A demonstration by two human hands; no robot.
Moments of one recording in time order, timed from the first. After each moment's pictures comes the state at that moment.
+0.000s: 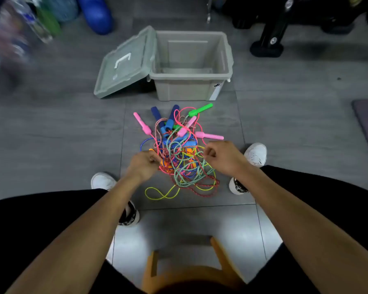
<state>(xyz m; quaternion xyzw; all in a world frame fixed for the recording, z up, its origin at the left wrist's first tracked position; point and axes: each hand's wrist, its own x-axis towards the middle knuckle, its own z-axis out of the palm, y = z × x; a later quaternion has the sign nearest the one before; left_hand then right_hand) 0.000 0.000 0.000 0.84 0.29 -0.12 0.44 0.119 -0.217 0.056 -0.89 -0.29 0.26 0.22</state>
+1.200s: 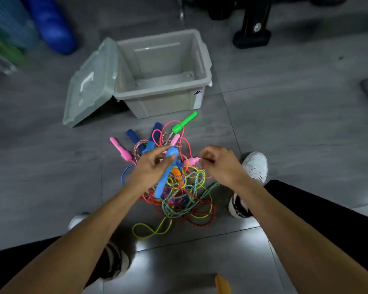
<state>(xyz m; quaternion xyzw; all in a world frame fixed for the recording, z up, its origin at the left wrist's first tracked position) 0.127 -0.041 -0.009 0.82 0.18 -0.07 0.54 0.201 -0.239 -0.001 -0.87 -0.16 0.22 0.41</state>
